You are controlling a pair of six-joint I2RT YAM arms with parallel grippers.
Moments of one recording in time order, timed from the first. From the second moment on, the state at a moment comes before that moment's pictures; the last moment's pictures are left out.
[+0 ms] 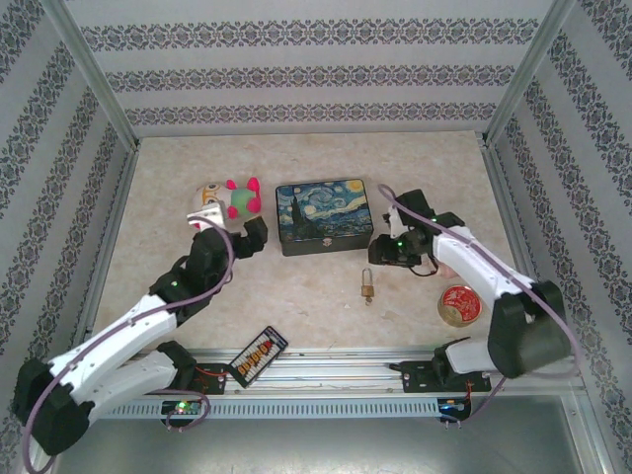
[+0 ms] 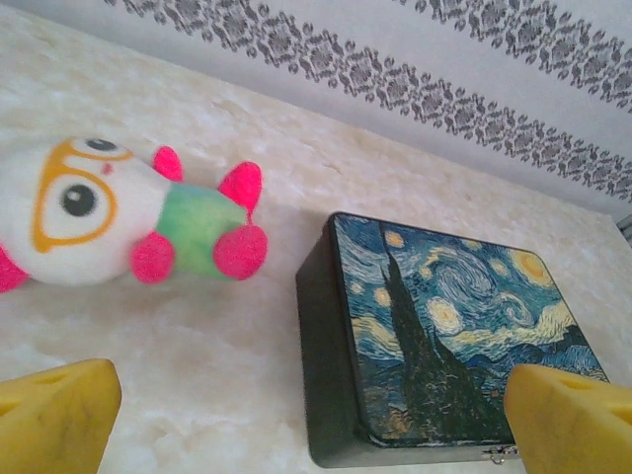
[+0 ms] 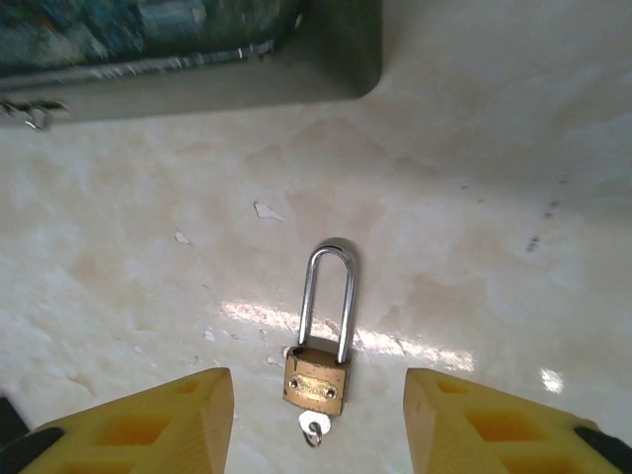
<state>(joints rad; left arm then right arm) -0.61 0.86 0.62 -0.16 -0.48 -0.61 0.29 1.34 0.93 -0.79 -0.28 0.34</state>
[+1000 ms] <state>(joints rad) -0.54 0.29 0.30 -0.28 -0.92 -0.30 0.15 0.64 0.59 -0.44 0.21 0.28</state>
